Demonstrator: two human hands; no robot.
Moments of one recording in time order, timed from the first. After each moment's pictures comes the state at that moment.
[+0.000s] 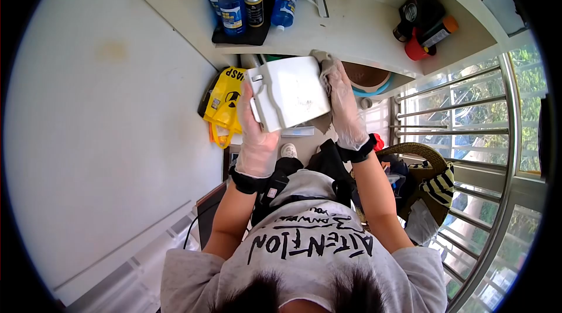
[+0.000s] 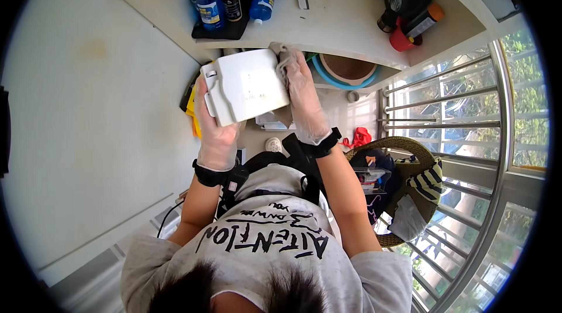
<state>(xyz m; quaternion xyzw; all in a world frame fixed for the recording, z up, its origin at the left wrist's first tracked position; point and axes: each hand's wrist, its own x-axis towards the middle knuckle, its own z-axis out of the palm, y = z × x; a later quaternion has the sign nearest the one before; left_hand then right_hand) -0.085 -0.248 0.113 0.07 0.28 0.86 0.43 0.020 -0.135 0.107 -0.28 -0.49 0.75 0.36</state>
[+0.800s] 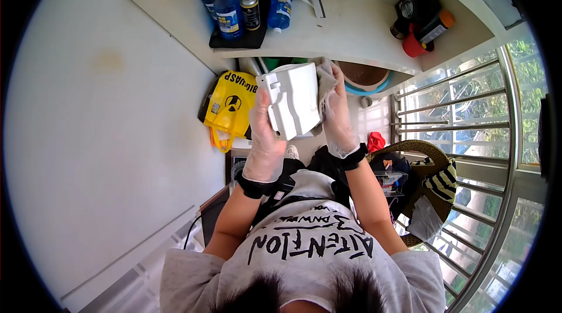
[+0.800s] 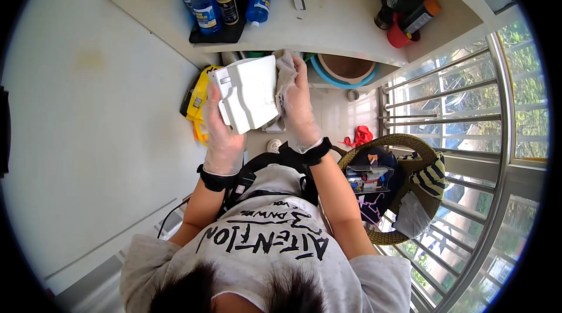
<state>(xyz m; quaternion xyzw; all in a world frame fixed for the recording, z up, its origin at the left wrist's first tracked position) -0.073 -0.246 0.120 0.14 0.33 0.83 0.43 0.005 -0.149 0.083 -0.30 -0.42 0.74 0.43</state>
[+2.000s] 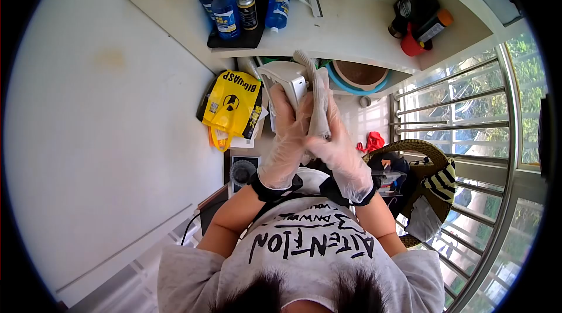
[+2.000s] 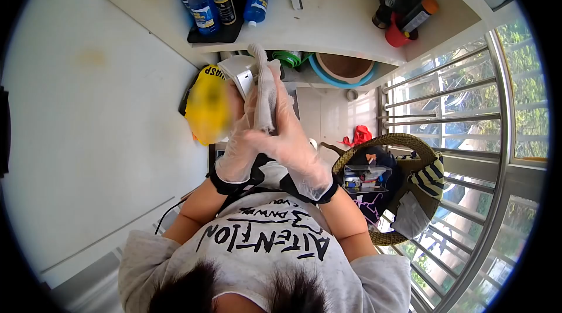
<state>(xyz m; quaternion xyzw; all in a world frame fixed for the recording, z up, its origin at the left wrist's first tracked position) -0.029 -0.233 0.132 0.38 0.64 0.63 0.23 0.058 -0.191 0.161 -0.19 -0.63 0.69 0.31</state>
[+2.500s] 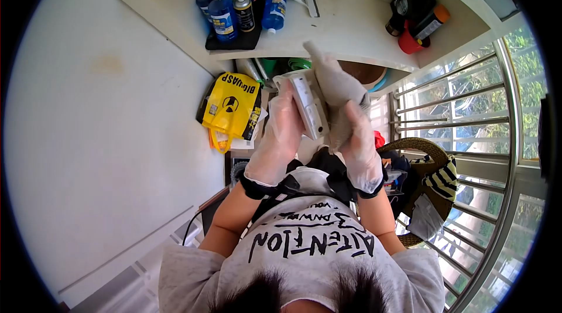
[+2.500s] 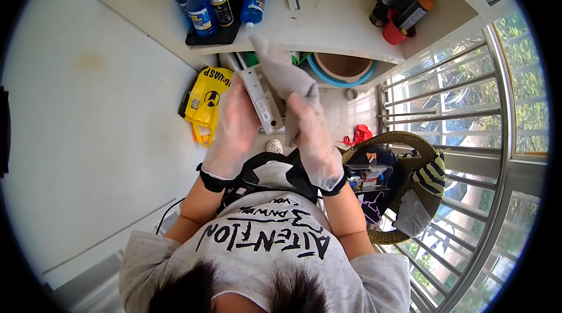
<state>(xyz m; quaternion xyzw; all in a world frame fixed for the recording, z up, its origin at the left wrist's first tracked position) -0.042 -0.219 0.140 0.10 0.36 0.72 0.58 0.072 -0.176 0.148 -0.25 -0.39 0.79 0.40</state>
